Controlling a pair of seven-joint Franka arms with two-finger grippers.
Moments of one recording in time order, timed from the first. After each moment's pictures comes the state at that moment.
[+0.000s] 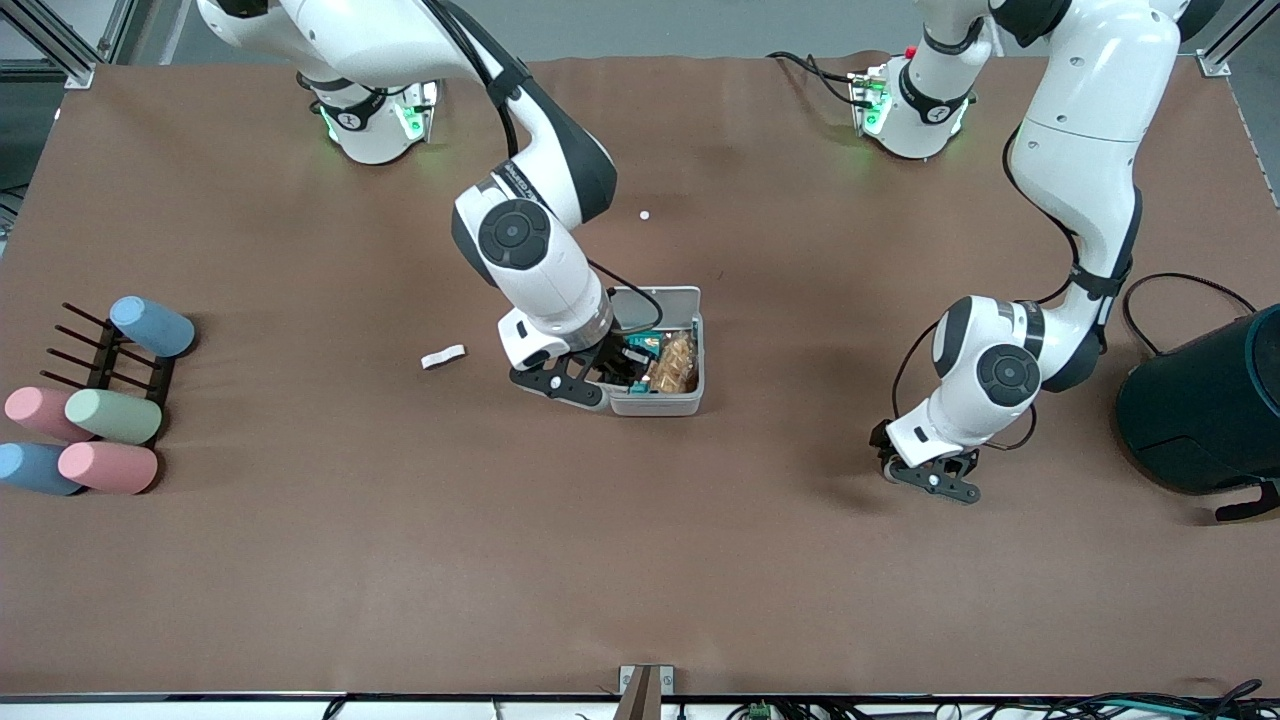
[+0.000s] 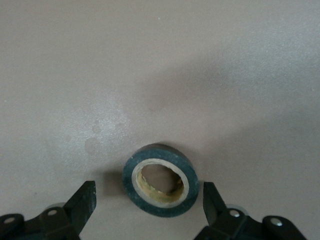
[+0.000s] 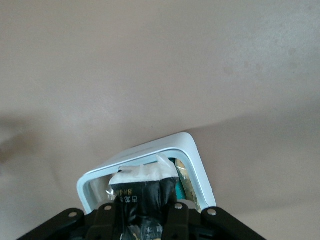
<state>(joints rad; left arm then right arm) -0.13 0.67 -0.06 -1.83 0.13 2.60 0.10 0.68 0.59 0.01 -1.47 0.16 2.22 0.94</state>
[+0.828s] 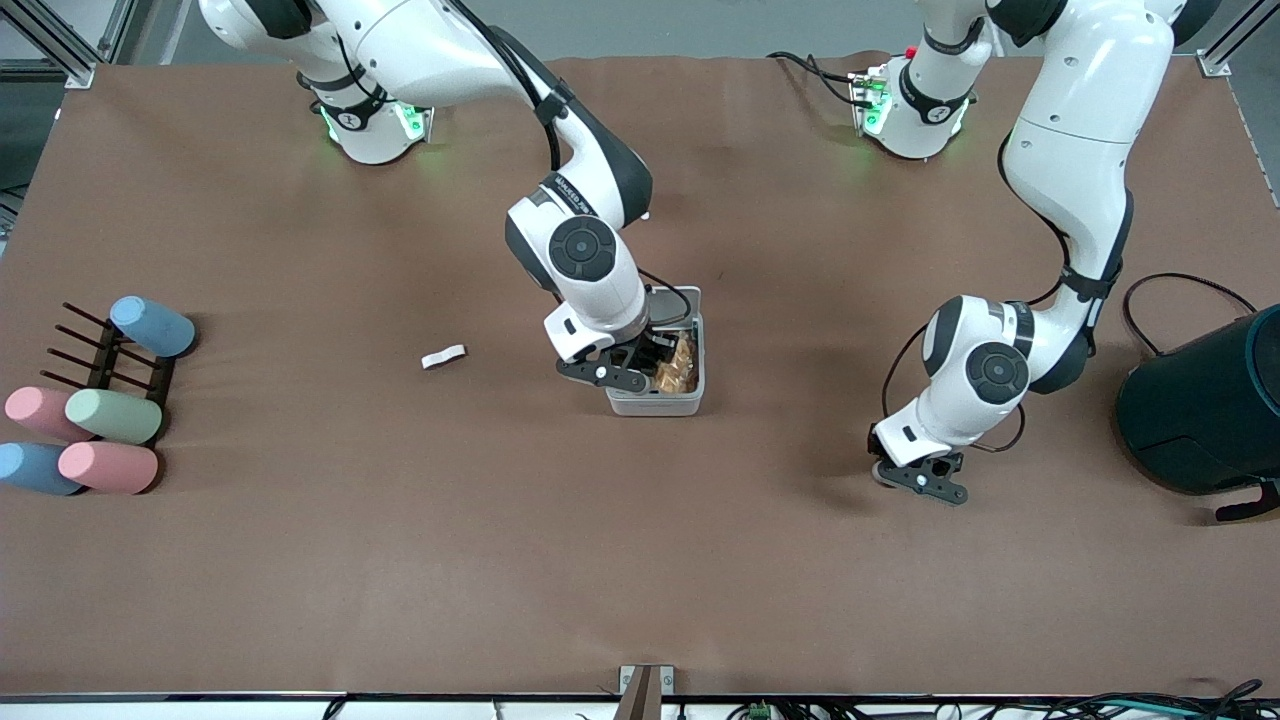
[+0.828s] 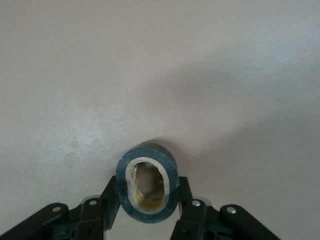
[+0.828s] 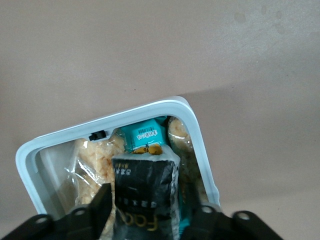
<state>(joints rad) -0.13 0.66 -0.09 -1.80 0.13 2.56 0.09 0.74 0.67 0.00 -1.46 0.15 2.19 0.95</state>
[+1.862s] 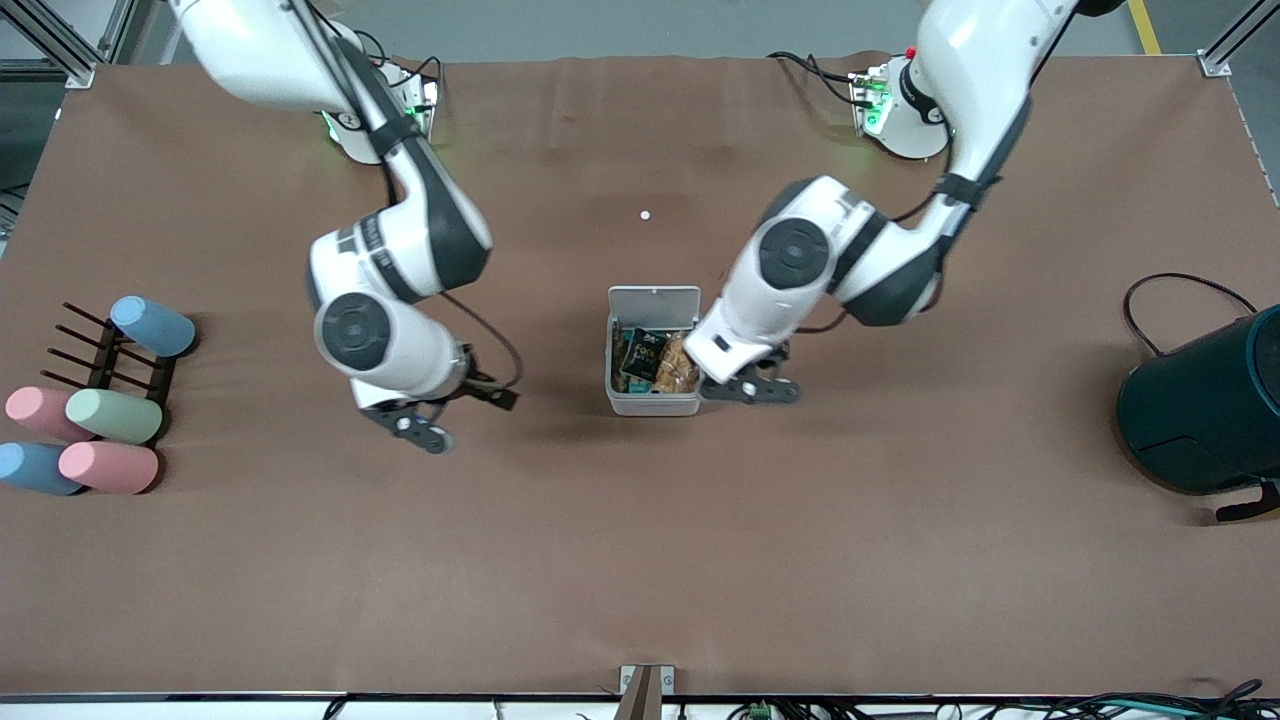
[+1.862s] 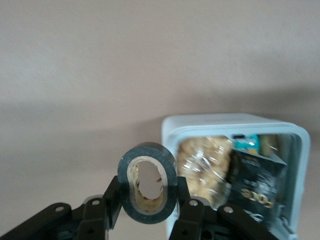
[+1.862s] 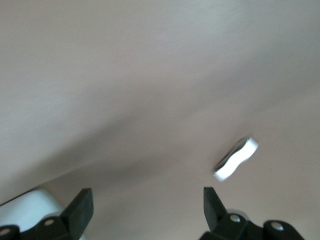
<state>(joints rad) -0.31 0.55 -0.43 -1.62 0.19 2.15 -0.75 0.39 0.44 -0.02 -1.79 0.14 2.12 0.77</state>
